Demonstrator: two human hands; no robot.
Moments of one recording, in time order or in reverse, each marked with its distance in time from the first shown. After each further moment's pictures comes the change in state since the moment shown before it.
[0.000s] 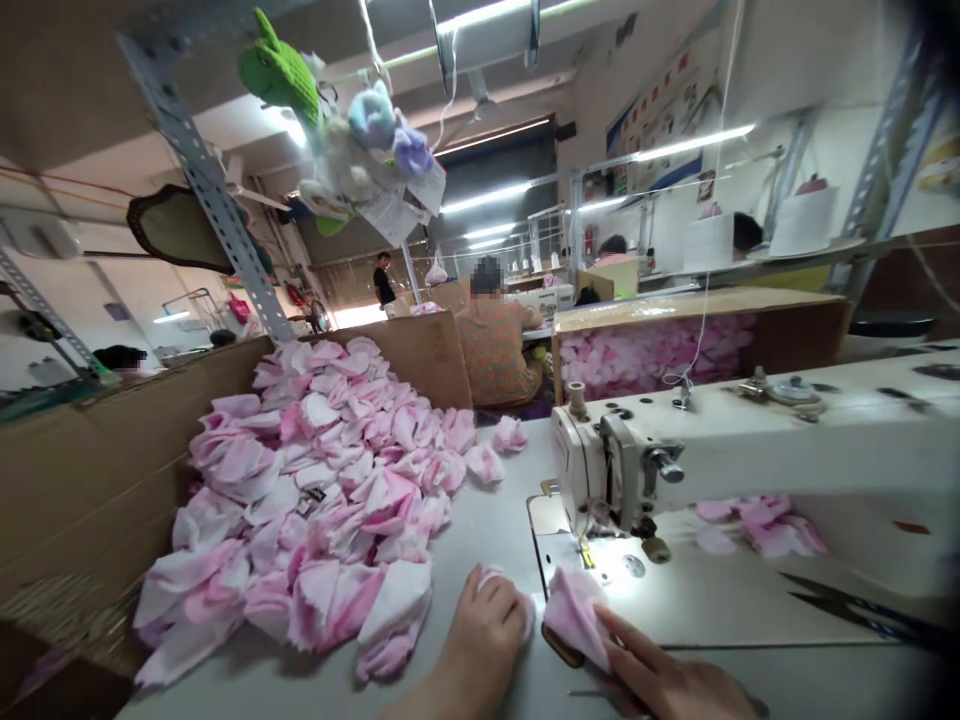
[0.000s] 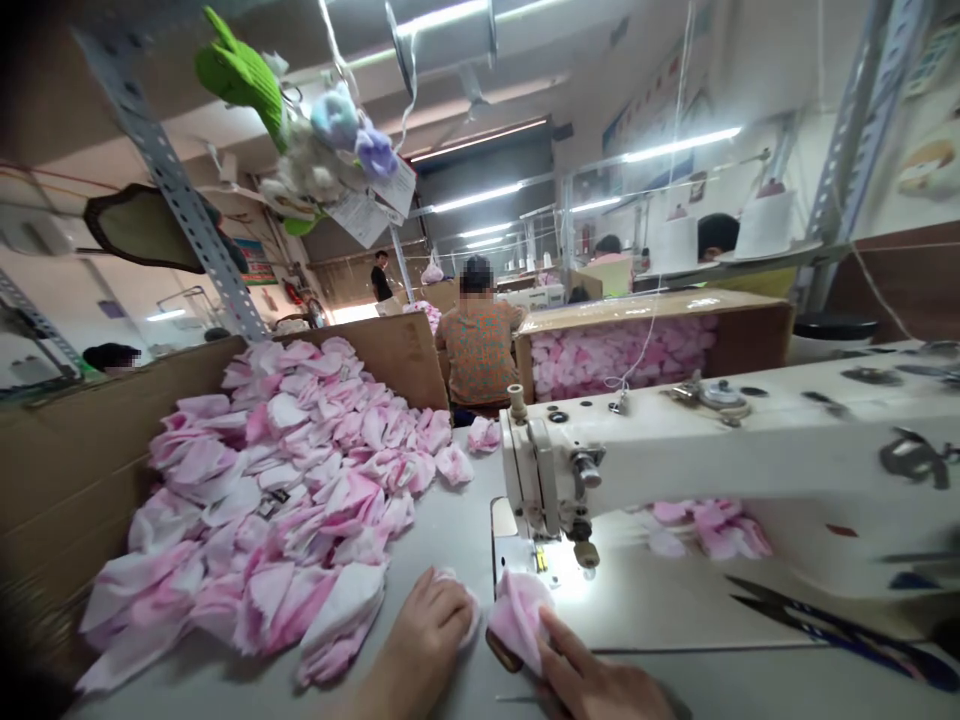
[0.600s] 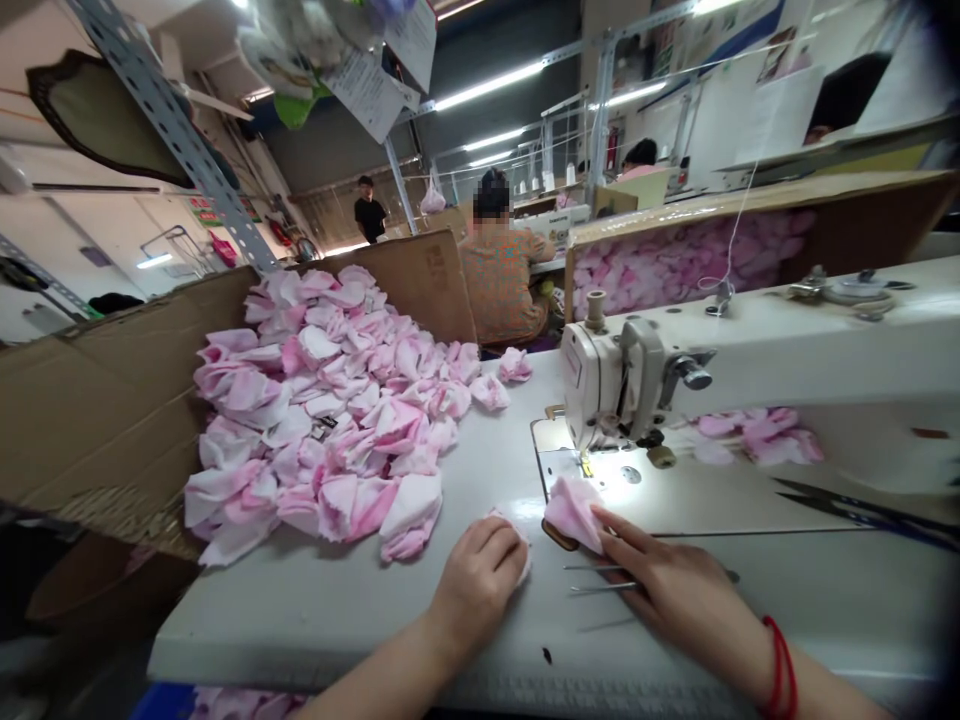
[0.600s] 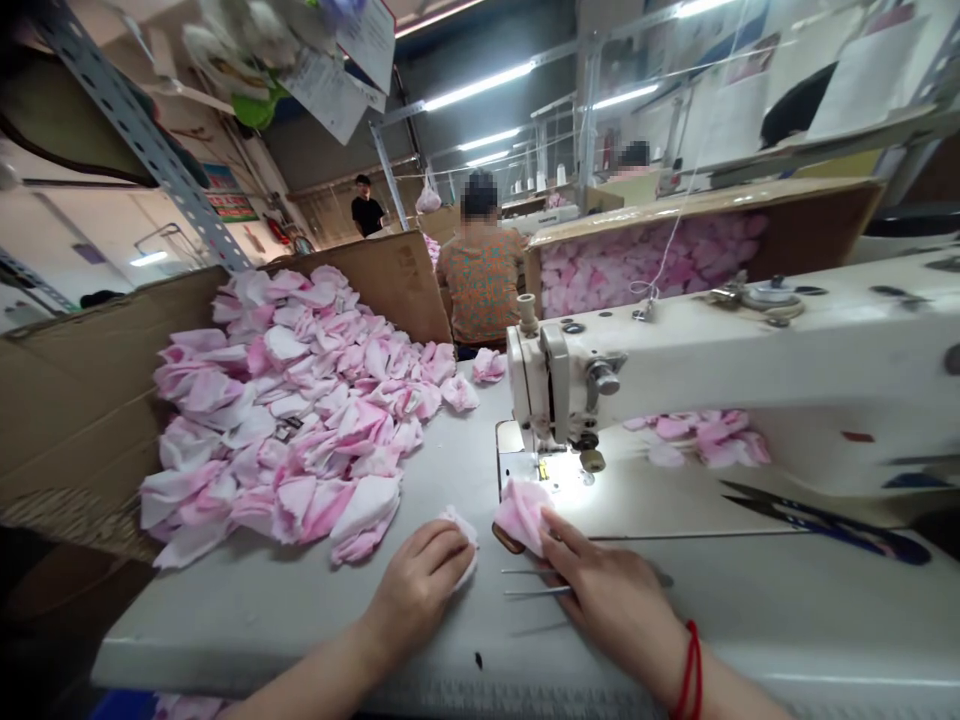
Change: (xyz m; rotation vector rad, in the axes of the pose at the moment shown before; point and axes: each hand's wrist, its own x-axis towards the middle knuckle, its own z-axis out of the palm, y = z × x) left_hand -0.023 0.016 -0.030 -0.142 0.070 0.057; right_hand -0.001 -0.010 -0.022 -0.057 -0.162 0.069
